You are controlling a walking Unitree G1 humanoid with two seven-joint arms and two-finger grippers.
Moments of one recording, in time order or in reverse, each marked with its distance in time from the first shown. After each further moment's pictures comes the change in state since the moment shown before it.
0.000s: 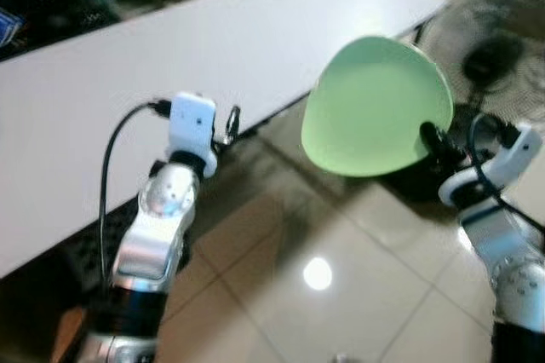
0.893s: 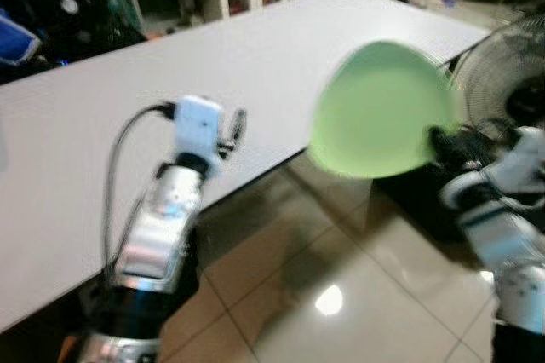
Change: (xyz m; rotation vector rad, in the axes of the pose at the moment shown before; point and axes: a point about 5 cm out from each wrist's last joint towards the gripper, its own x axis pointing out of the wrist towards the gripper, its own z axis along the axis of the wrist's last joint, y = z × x) left arm -0.002 0.014 -0.005 0.022 0.015 0.036; right arm 0.003 0.009 -0.009 0.016 0.025 0.033
